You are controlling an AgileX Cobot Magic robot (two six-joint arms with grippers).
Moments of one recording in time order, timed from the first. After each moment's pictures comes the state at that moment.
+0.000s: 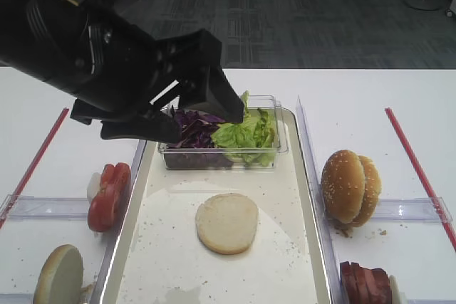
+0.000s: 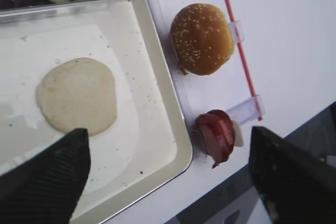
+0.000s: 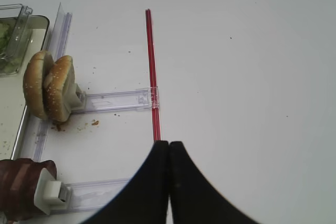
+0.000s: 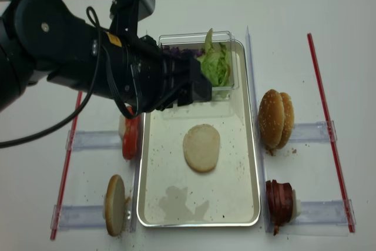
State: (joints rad) left arm -0.54 1.35 -1.04 -0.60 0.77 -0.05; right arm -0.11 -0.02 -0.48 0.01 1.14 0.03
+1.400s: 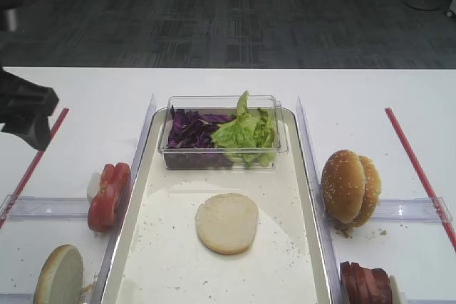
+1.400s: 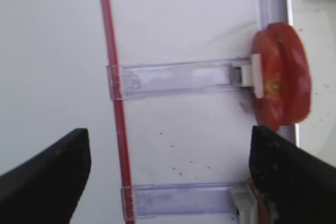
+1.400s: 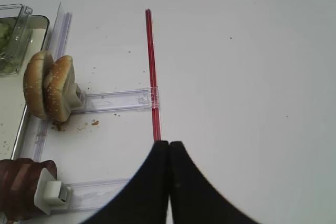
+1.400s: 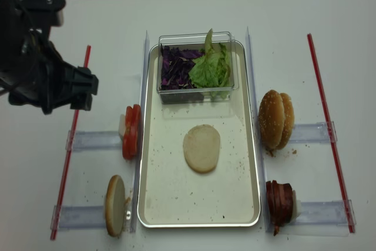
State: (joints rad) left arm -0.16 1.35 -1.04 0.11 1.05 -0.19; right arm -0.11 -0.02 -0.48 0.01 1.14 0.03
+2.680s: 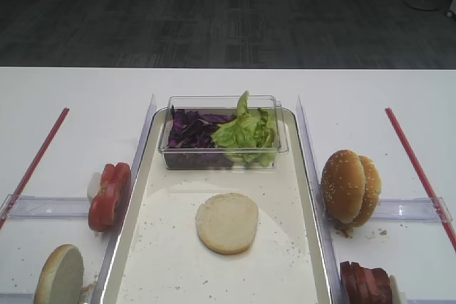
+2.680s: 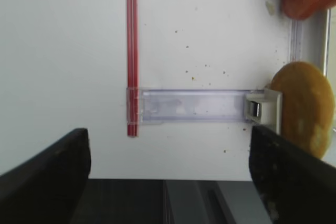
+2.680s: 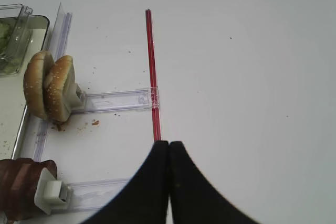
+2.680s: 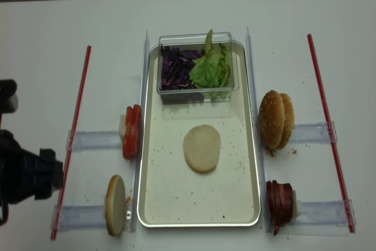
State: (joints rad) left arm 0.02 0.91 -0.66 -0.01 1.10 -0.05; right arm -0.11 -0.02 -0.48 0.01 1.14 0.03
